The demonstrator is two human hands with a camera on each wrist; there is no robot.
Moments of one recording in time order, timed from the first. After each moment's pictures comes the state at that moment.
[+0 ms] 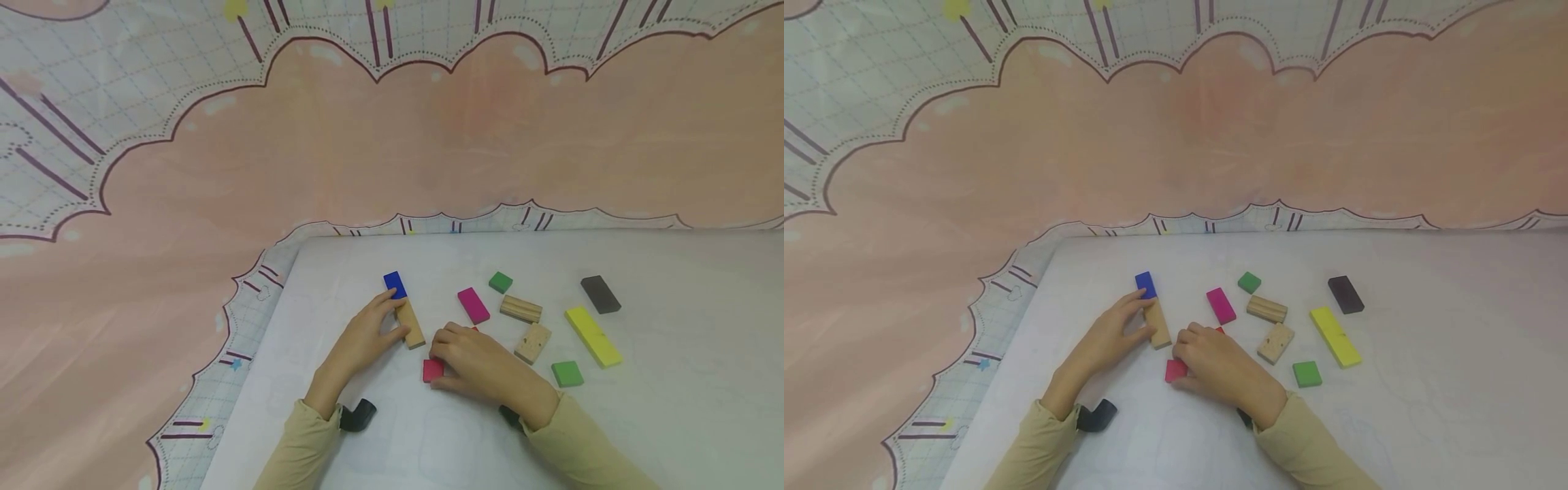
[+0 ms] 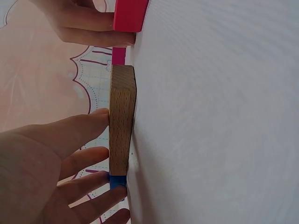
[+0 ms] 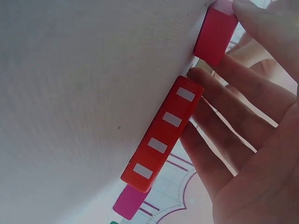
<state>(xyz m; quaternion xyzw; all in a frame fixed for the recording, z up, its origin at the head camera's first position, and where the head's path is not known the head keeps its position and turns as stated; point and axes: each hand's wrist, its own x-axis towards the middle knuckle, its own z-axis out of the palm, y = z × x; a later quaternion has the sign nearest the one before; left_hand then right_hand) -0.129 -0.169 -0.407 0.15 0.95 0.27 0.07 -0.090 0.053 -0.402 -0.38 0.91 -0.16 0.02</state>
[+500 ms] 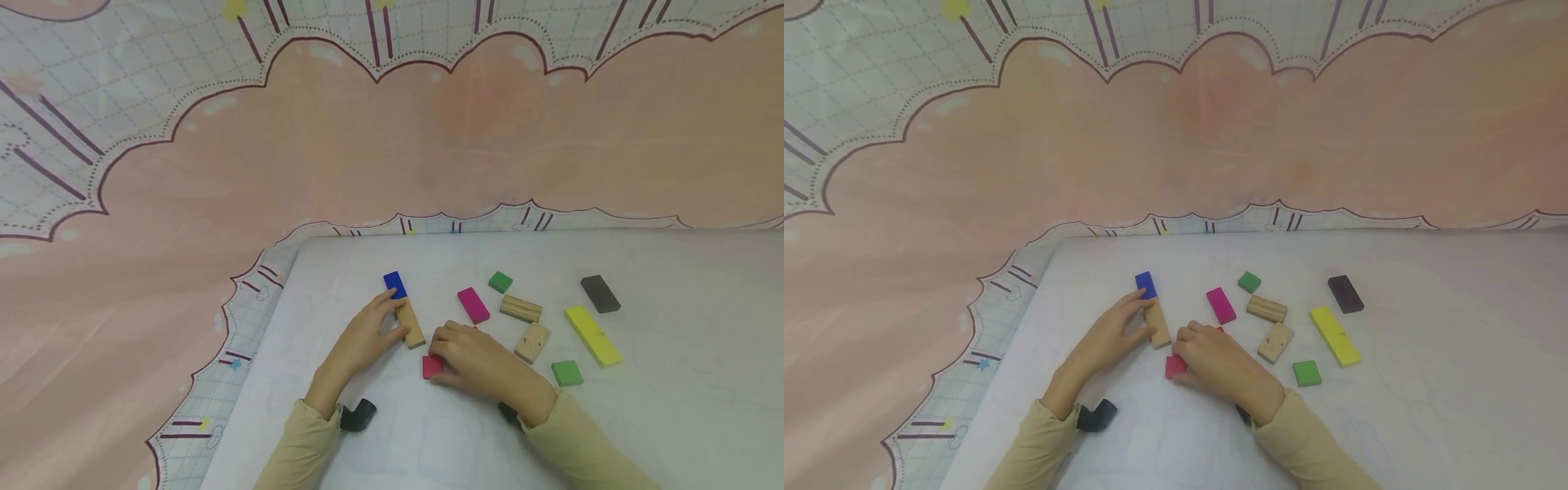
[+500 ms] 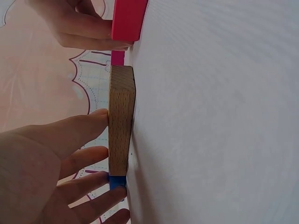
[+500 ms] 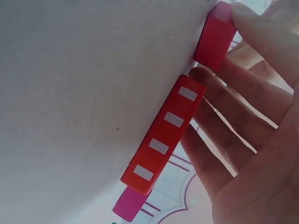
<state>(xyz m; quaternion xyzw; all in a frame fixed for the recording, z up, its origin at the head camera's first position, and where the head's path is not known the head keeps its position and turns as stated) -0.130 -0.169 -0.407 0.15 0.95 0.26 0.08 -0.094 0.050 -0.402 -0.36 0.92 -0.16 0.04</state>
